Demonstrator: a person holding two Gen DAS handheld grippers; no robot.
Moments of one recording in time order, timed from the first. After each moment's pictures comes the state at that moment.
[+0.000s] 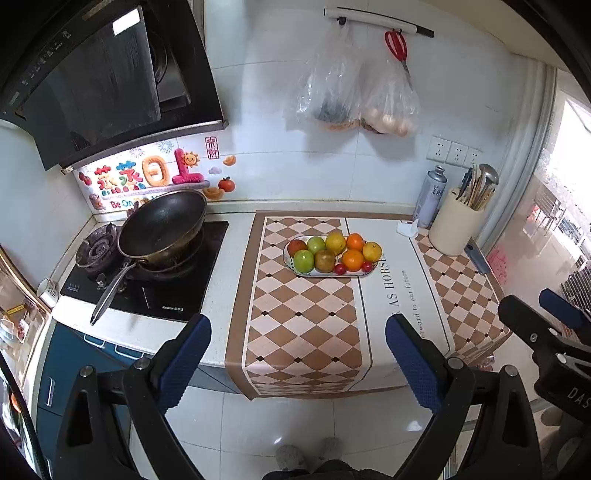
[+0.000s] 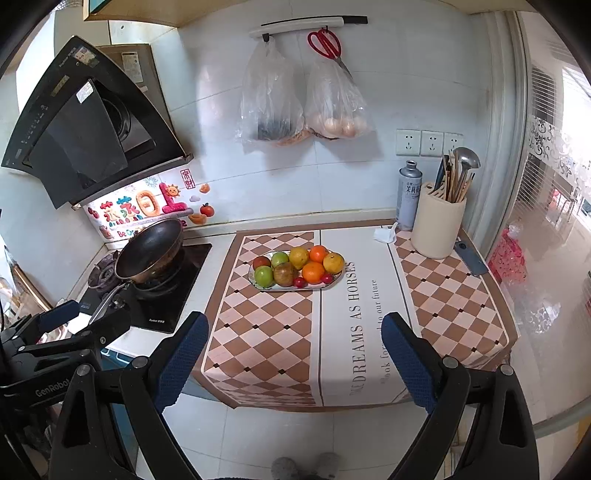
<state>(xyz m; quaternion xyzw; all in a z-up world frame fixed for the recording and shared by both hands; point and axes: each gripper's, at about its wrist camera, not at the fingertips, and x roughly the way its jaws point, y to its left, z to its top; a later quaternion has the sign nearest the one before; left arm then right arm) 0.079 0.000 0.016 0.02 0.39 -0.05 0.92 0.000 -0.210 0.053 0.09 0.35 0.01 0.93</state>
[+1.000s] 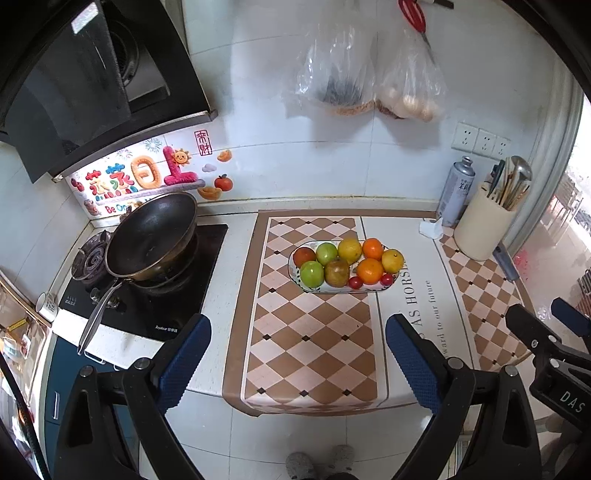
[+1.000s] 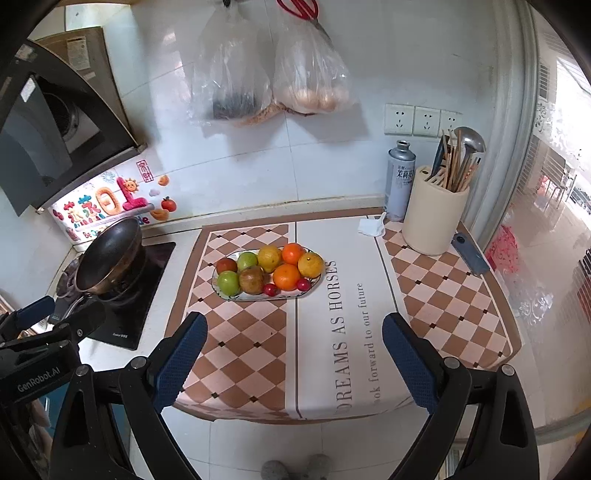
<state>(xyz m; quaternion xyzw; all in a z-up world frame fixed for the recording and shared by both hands) 0.181 -0.027 -0.022 0.04 0.42 -0.03 0.91 0.131 -0.237 -0.003 0.09 0.40 -0.03 0.91</state>
